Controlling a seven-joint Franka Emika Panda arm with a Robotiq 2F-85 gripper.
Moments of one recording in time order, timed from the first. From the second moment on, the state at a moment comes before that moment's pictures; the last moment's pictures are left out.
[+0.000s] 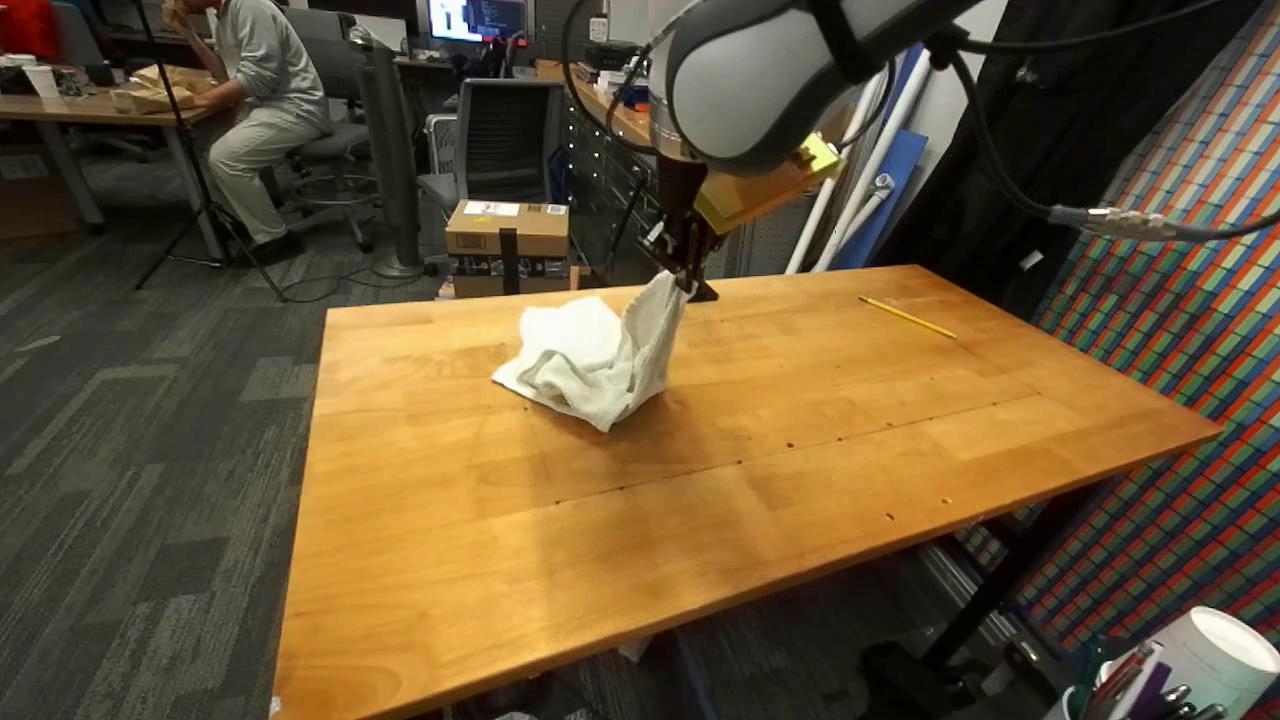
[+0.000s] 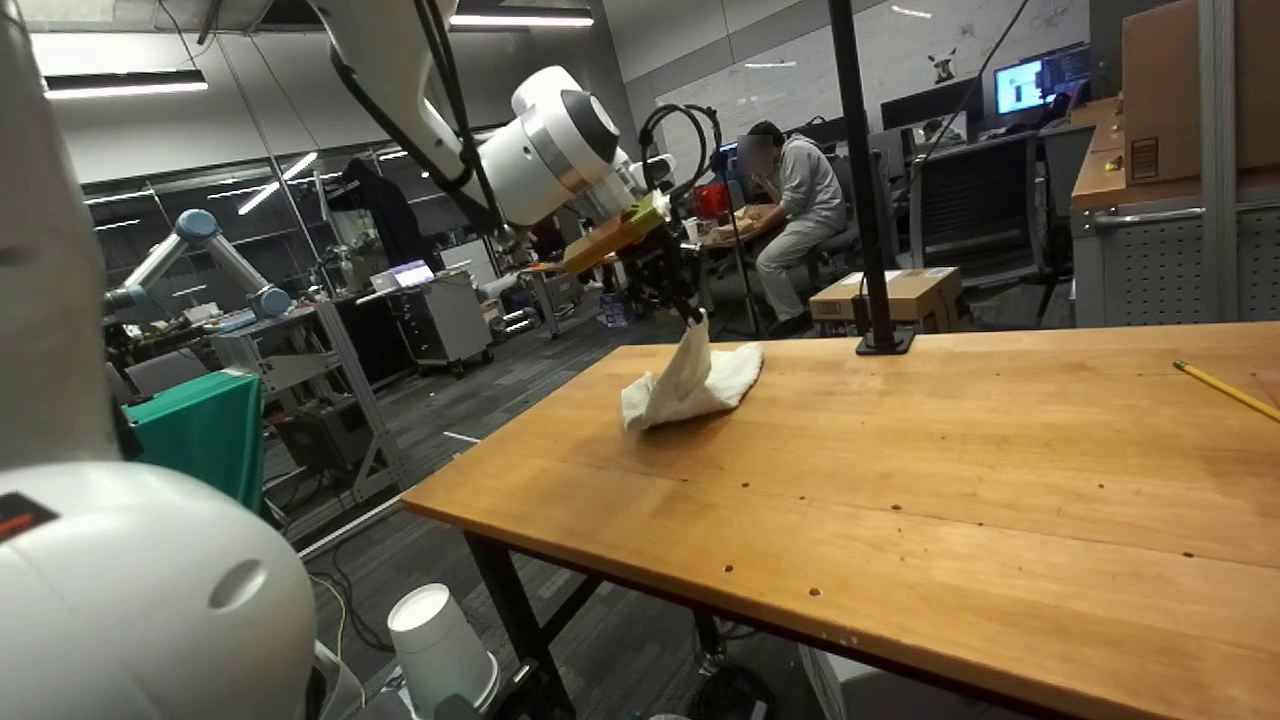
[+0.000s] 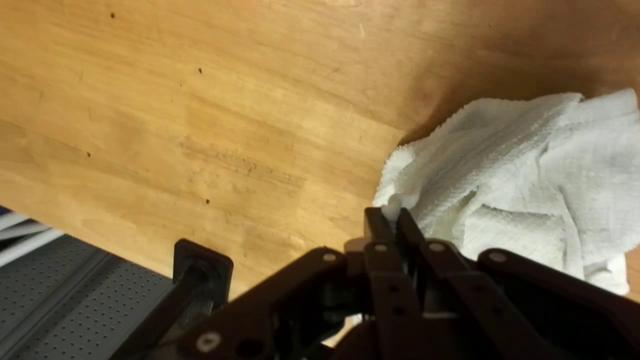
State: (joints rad) arm 0.21 0.16 0.09 -2.04 -0.46 2.35 0.26
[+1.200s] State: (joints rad) arm 0.35 0.42 0.13 -1.59 -0.52 2.15 0.15
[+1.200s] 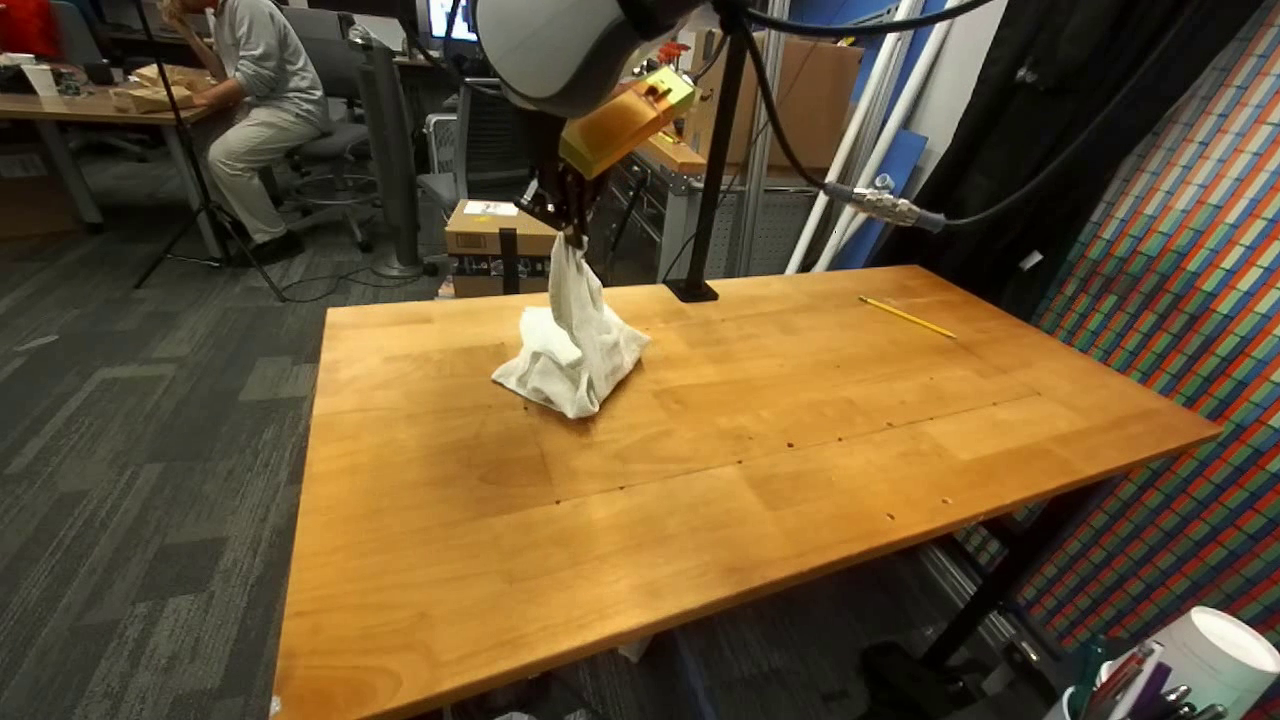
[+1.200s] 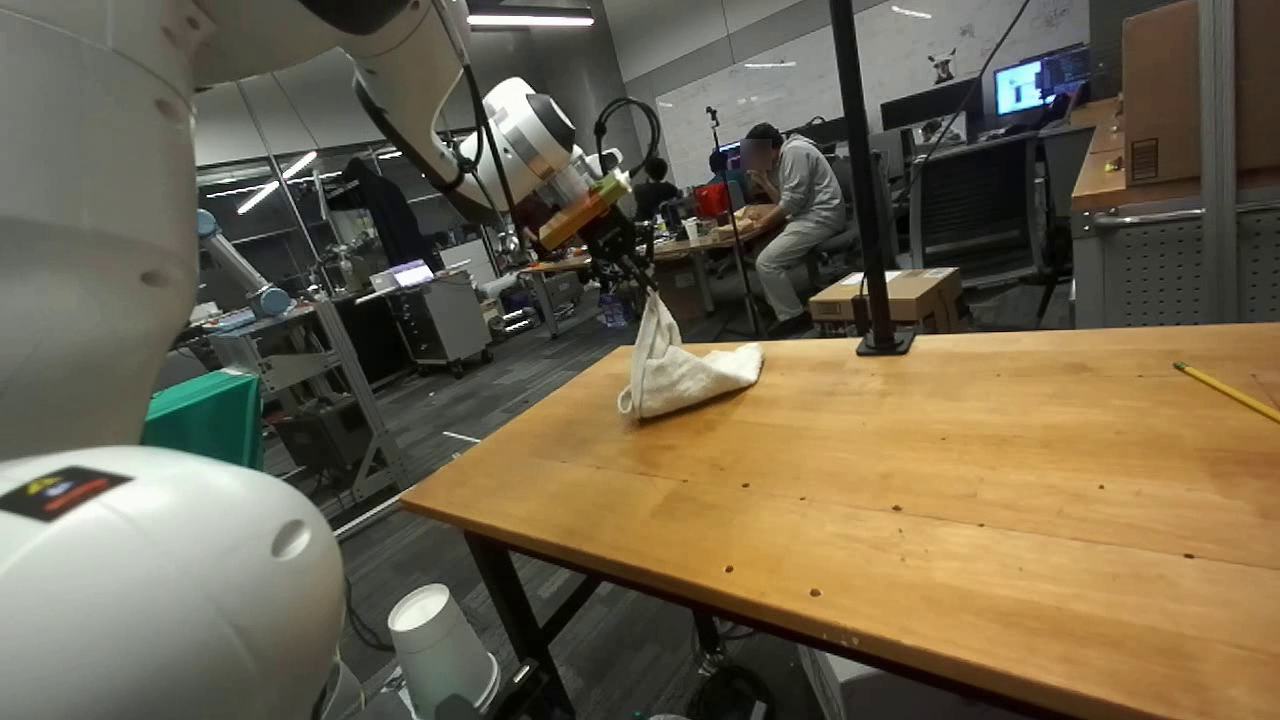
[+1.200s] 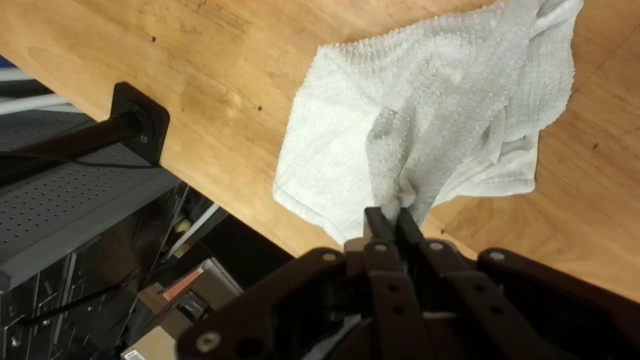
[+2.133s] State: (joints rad) arm 0.31 0.68 0.04 -1.21 -0.46 2.12 0.04
